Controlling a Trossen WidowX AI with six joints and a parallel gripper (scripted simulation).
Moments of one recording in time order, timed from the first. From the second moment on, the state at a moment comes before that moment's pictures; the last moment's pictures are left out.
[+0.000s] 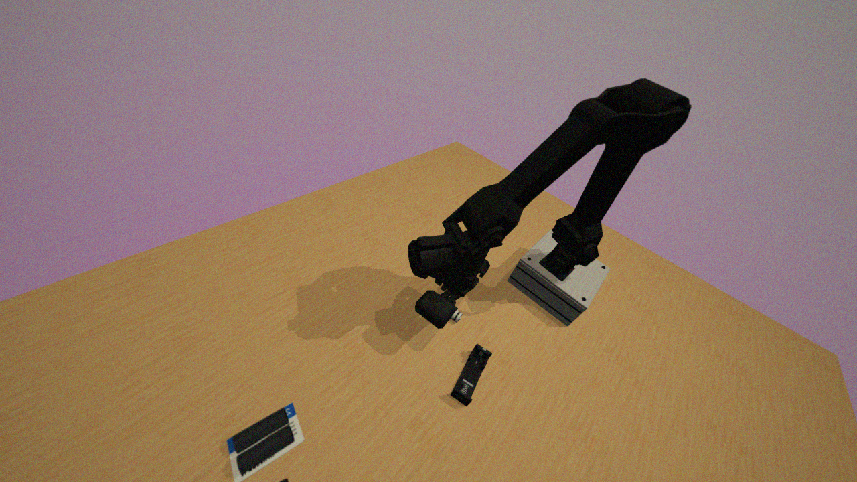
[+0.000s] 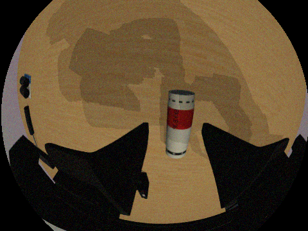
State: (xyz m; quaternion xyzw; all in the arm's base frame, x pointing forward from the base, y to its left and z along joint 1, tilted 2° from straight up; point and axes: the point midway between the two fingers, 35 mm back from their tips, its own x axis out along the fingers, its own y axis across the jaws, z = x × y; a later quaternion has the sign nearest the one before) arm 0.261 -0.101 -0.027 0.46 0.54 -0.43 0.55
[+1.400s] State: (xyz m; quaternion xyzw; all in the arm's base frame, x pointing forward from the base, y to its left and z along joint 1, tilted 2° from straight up) arm 0.258 -0.091 0.003 0.43 0.57 -0.41 0.56
